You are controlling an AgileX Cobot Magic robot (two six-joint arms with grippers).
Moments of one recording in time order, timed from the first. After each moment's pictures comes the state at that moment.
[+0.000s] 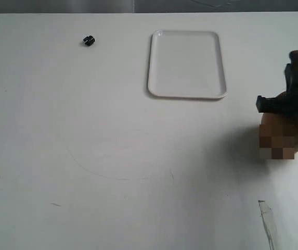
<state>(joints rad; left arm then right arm) 0.02 0.00 0.00 0.07 0.44 0.35 0.51 1.61 -0.15 0.39 -1.24 -0.22</state>
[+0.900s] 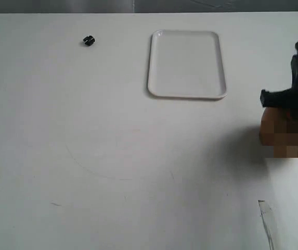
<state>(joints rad) 0.02 0.00 0.00 0.07 0.44 0.35 0.51 1.53 -0.17 0.43 -1.20 -0.30</state>
